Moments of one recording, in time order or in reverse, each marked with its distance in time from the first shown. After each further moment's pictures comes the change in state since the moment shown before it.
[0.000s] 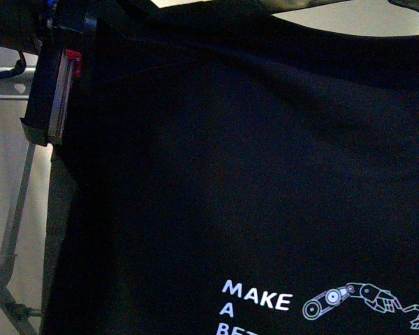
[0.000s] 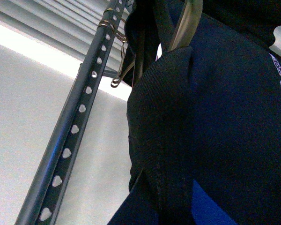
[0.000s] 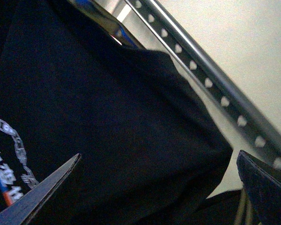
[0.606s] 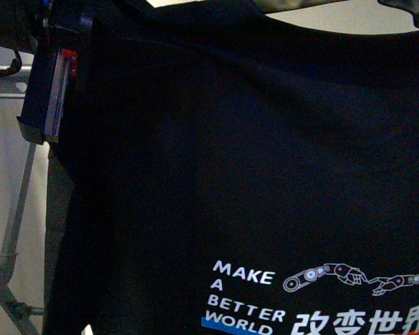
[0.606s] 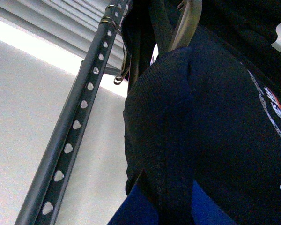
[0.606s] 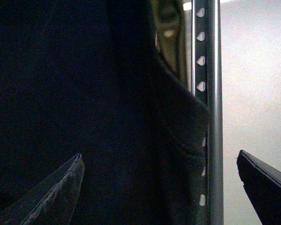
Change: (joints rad) left arm 0.002 0.000 0.000 0.000 -0.002 0.000; right arm 0.247 0.326 0.392 -0.298 0.246 -0.658
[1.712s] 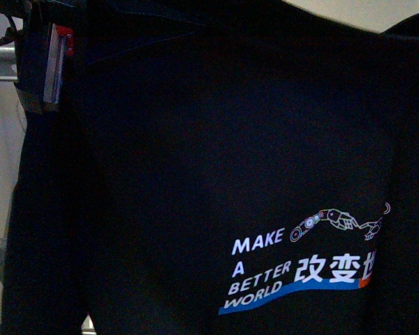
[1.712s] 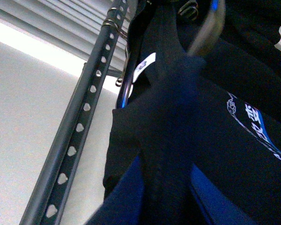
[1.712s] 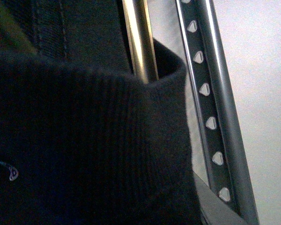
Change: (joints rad) left arm -0.001 0.000 0.003 0.006 0.002 0.005; right arm 0.001 0.176 0.021 0.256 0.029 0.249
